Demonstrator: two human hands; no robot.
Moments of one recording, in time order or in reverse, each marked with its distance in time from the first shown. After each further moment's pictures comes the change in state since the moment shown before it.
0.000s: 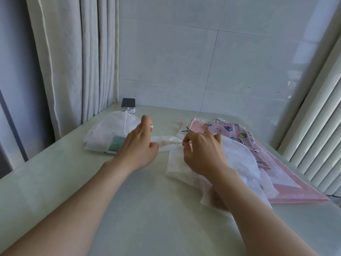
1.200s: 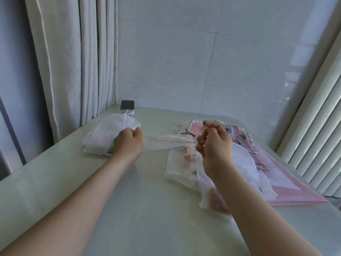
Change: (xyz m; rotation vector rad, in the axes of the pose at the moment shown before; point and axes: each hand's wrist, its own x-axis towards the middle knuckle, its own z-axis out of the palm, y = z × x) left_hand 0.014 -0.010 -0.002 -0.238 0.164 -0.534; right_hand 0.010 -0.004 -0.018 1.483 0.295 0.691
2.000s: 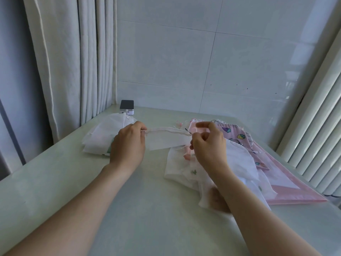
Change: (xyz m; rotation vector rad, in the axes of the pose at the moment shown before) left_hand -0.007 -0.007 0.003 0.302 0.178 0.453; right_hand -0.003 0.005 -0.005 -0.644 -0.104 -0.299
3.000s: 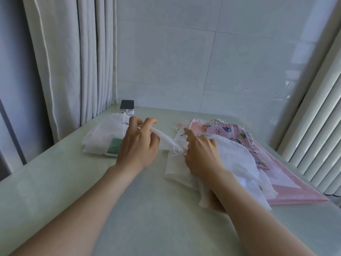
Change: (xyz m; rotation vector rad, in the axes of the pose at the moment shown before) left_hand -0.006 0.013 0.007 -0.136 -0.020 0.149; right_hand 0.001 0.023 0.013 -0.819 -0.249 -0.424
